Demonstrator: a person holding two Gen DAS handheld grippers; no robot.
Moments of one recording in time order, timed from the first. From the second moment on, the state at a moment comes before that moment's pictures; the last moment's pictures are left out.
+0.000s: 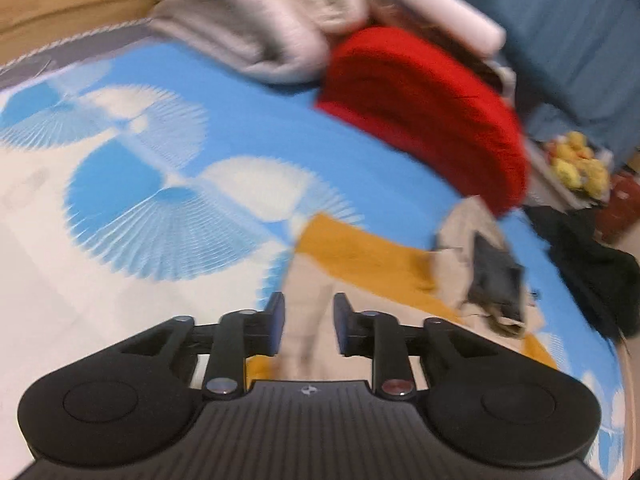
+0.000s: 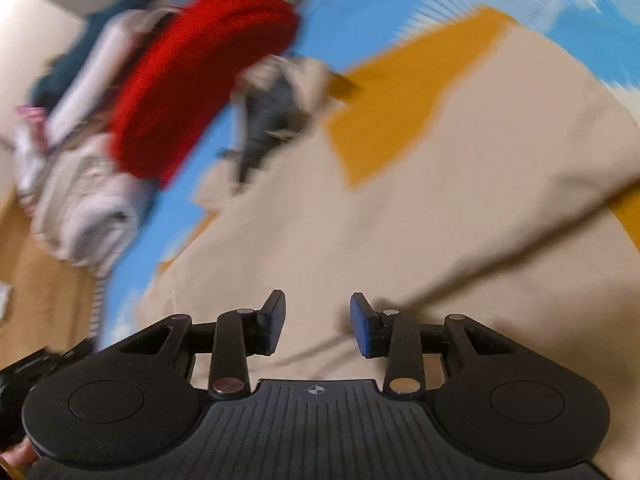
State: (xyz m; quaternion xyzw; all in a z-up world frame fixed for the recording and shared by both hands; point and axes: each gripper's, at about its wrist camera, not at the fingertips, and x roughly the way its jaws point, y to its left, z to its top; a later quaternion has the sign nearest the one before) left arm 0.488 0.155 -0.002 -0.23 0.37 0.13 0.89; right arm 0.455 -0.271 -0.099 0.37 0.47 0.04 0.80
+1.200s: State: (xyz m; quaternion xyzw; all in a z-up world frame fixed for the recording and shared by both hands) left arm 0.506 0.136 -0.078 -0.27 0.47 0.06 0.84; right arm 0.458 -0.262 -0.097 0.24 0.51 0.02 0.82
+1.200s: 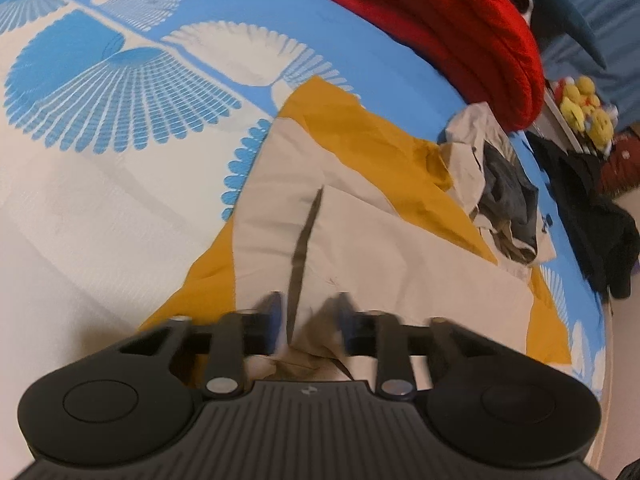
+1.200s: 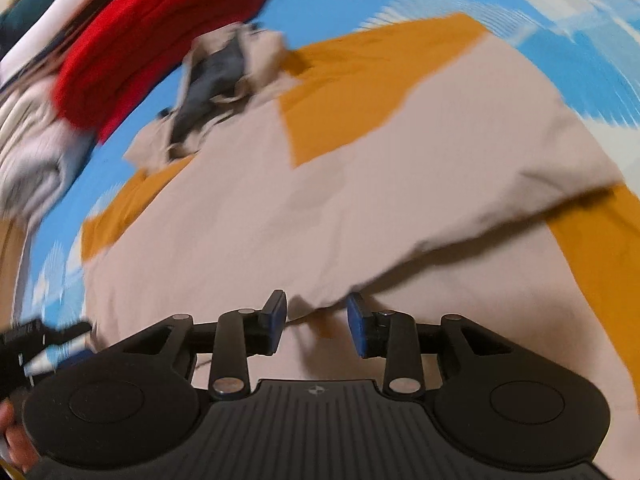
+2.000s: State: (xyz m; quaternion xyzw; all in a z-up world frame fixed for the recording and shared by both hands) left arm 0.513 0.101 -0.082 -0.14 0.50 0.04 0.85; right arm 0.473 -0.273 -0.099 0.09 0.49 -0.04 0.87
